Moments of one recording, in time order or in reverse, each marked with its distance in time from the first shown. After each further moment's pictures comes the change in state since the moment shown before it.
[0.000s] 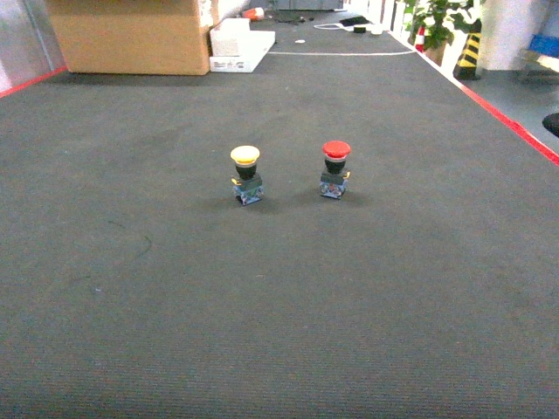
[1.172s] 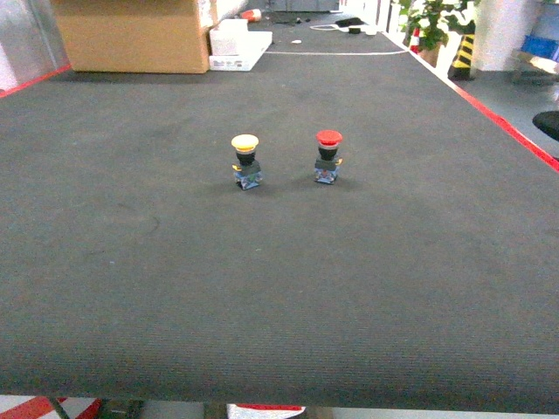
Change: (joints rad) left arm 0.002 0.000 0.001 0.000 -0.003 0.000; right arm 0.000 0.000 0.000 0.000 0.000 0.000
